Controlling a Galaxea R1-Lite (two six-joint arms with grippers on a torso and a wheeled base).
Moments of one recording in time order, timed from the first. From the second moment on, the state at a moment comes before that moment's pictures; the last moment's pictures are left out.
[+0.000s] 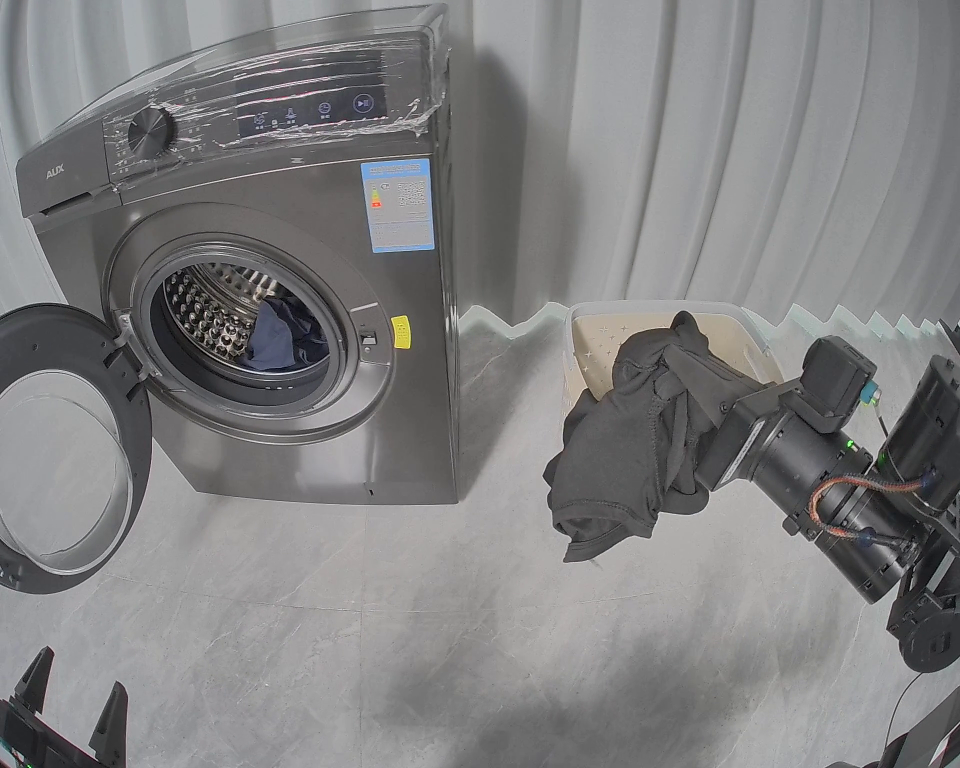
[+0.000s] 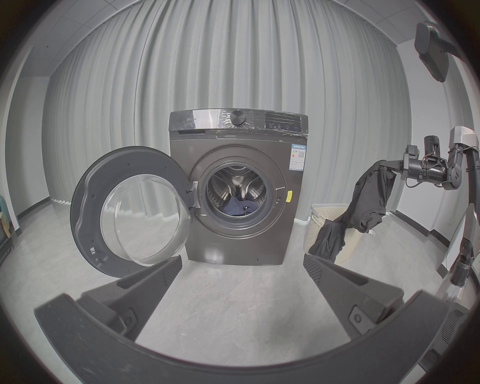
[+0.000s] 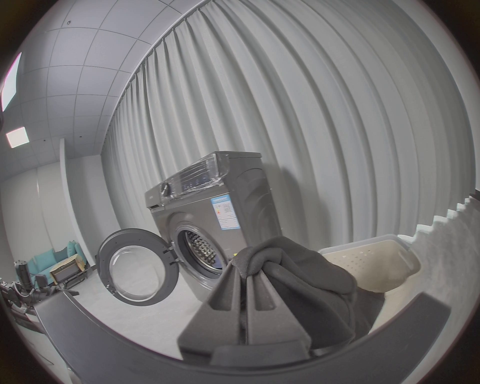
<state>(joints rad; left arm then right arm) 0.00 0.02 -0.02 0.01 0.01 -0.04 0.75 1.56 -0.53 -1.24 -0.21 0.11</state>
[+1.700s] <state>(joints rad) 0.00 0.02 -0.02 0.01 0.01 -0.05 0.75 1.59 -0.54 -1.25 -0.20 0.11</state>
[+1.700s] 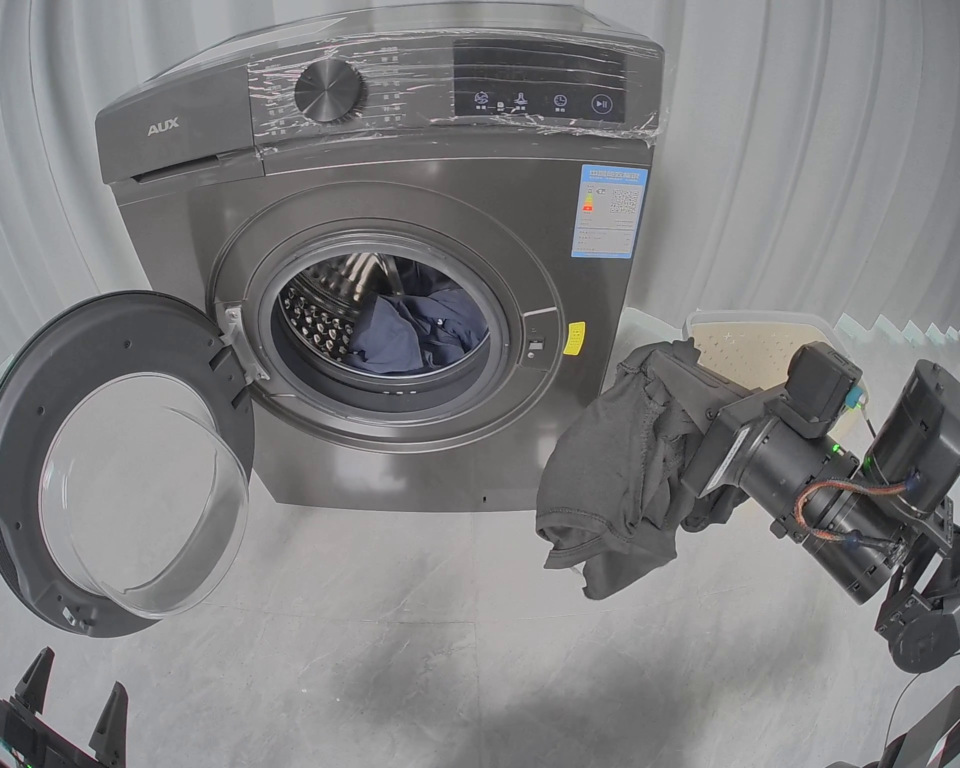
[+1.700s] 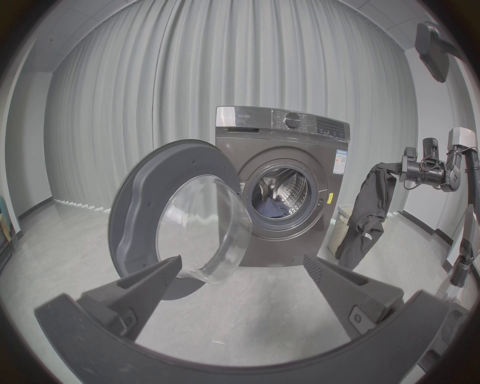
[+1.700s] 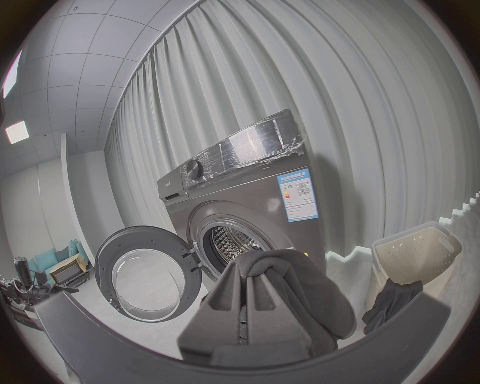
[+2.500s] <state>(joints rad) 0.00 0.02 -0.02 0.01 0.01 -0.05 0.75 1.60 -0.53 -1.25 -0.19 0.11</state>
